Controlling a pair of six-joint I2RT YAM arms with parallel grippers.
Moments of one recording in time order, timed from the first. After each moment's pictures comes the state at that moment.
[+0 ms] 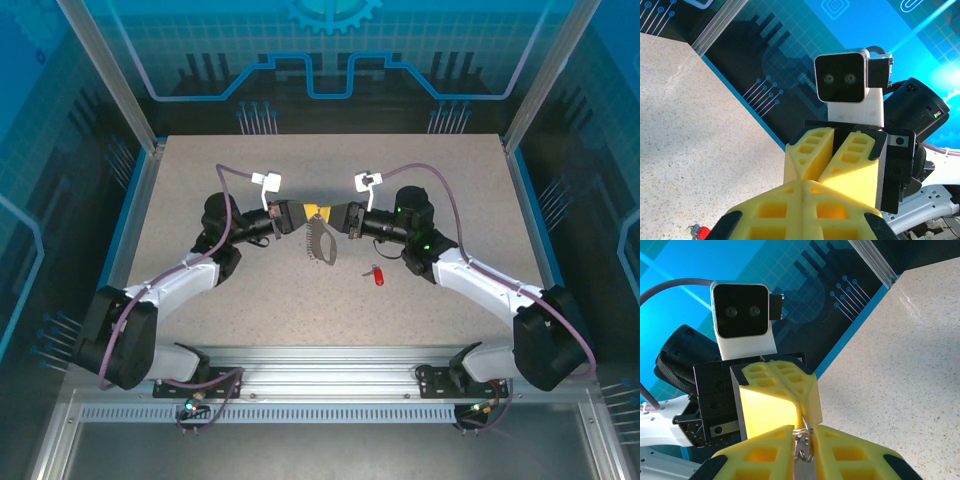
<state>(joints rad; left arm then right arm) -0.34 1.36 0.71 0.75 0.86 -0.87 0.56 1.35 0.85 0.41 -0.62 0.74</state>
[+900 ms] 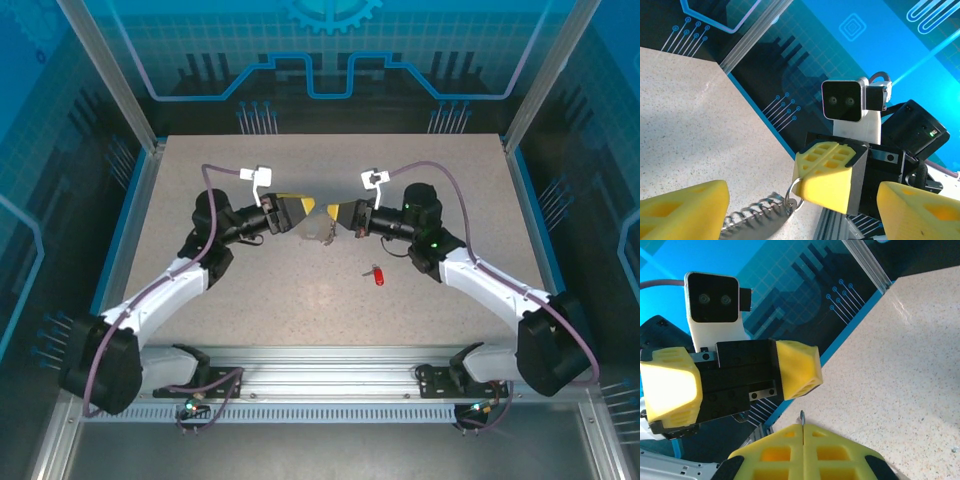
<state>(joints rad) -0.34 1.21 0.75 0.51 0.72 -0.81 0.51 1.31 0.85 0.37 -0.66 0.69</state>
